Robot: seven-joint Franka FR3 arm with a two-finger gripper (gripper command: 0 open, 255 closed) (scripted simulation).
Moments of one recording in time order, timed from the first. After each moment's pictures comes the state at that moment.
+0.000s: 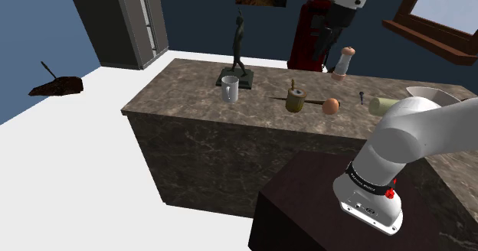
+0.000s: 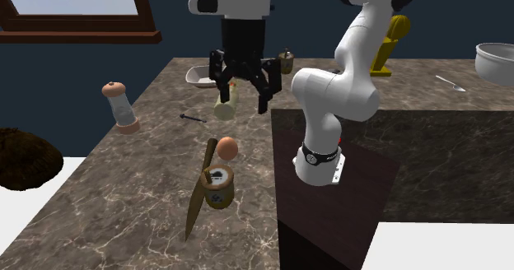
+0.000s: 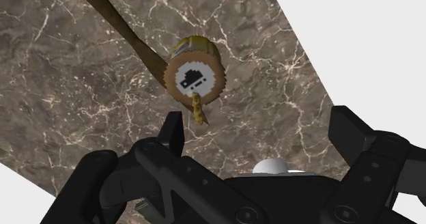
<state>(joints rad) -0.06 -0.90 -0.18 -2.50 -0.04 1.74 -0.26</state>
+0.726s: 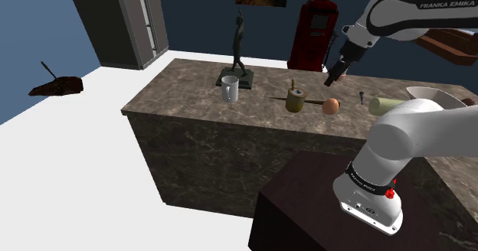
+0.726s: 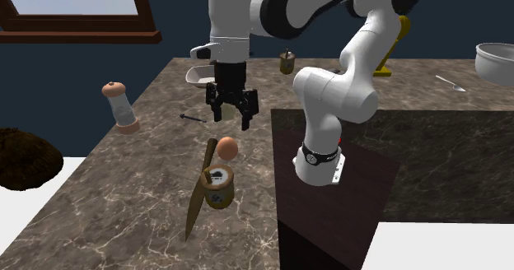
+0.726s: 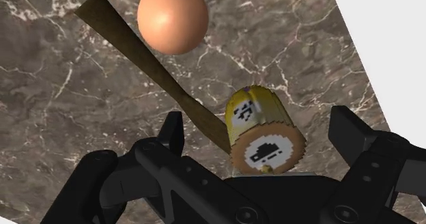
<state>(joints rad) -0.19 -1.00 -0.45 -2.79 -0.18 1.97 -0.47</state>
